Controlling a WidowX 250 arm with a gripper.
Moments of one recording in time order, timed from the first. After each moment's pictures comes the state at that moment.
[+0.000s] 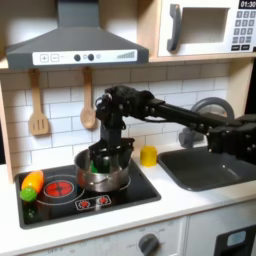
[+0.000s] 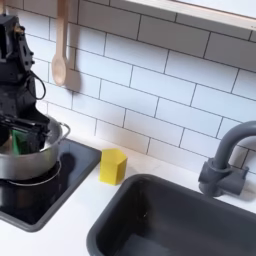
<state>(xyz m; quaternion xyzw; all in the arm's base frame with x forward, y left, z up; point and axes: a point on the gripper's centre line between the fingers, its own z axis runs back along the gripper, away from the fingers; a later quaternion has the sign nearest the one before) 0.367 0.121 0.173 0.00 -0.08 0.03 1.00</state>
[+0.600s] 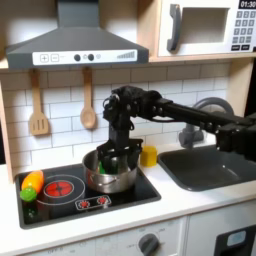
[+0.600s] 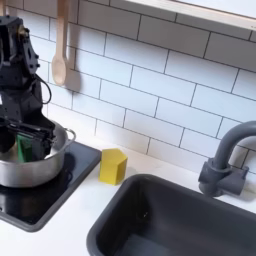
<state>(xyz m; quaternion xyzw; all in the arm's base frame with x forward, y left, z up) 0.358 0.106 0.173 -0.01 -0.08 0.01 1.00</state>
